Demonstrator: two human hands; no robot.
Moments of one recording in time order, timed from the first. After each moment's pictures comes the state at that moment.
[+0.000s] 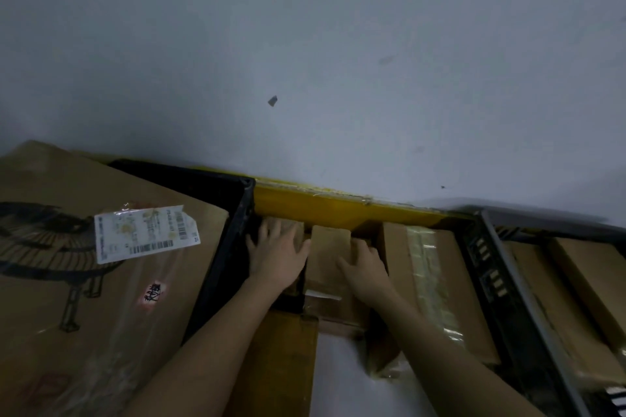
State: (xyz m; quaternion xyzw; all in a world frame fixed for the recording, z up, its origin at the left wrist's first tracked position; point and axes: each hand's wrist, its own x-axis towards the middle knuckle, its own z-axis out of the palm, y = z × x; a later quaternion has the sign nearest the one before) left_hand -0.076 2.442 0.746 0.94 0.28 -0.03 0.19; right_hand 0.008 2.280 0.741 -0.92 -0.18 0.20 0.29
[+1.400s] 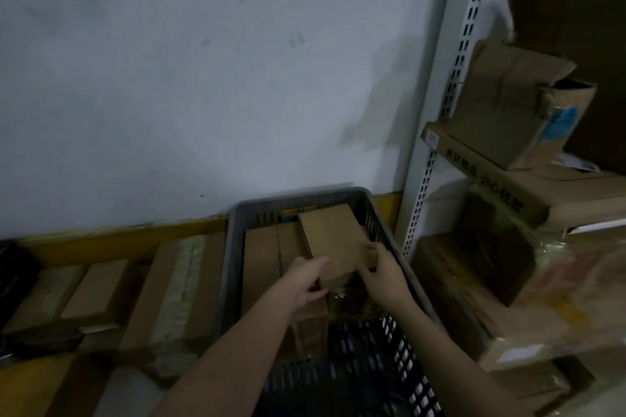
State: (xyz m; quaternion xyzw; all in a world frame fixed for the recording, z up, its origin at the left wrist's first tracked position) left_hand 0.112 1.942 0.796 0.59 0.32 -0.11 0.73; right_hand 0.148 1.779 0.779 -0.89 -0.09 0.05 0.44
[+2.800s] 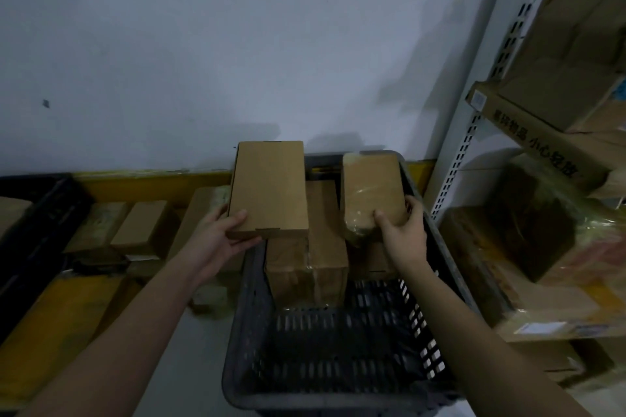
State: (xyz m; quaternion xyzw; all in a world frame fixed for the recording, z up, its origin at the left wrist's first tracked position) left_hand -0.011 2.070 0.827 0.48 0.28 0.10 0.83; right_hand 0.124 1.796 0.788 -0.81 0.00 -0.01 0.59
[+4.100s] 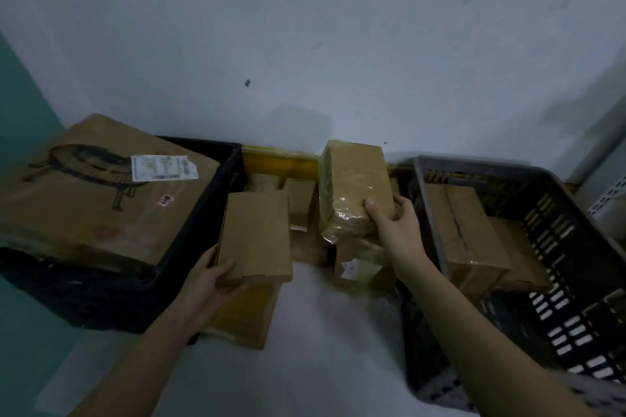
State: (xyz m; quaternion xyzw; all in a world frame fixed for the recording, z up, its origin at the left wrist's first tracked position) left_hand -0.293 2.300 0.761 0.42 0.39 0.18 0.80; right_hand -0.071 2.073 0.817 -0.74 -0.10 0.12 0.66
